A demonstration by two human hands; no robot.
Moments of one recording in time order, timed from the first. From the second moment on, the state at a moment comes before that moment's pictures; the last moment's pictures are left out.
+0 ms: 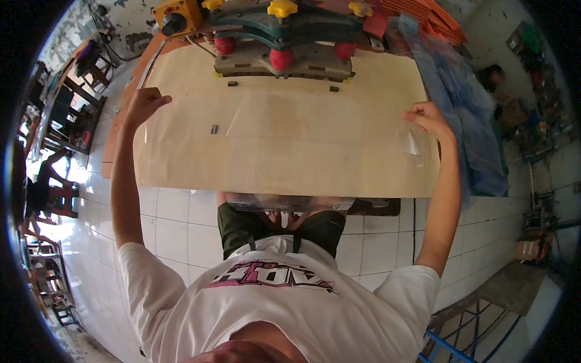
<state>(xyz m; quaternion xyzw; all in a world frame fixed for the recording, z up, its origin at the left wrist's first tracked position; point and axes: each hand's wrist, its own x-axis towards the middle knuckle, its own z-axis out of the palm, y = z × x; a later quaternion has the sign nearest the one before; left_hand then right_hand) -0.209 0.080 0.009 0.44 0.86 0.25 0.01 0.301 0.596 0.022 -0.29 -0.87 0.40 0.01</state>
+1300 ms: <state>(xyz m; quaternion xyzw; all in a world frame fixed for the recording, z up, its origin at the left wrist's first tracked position) -0.068 0.131 -0.018 0.58 0.79 0.21 -0.06 0.265 0.488 -0.045 -0.29 -0.94 0.10 0.17</state>
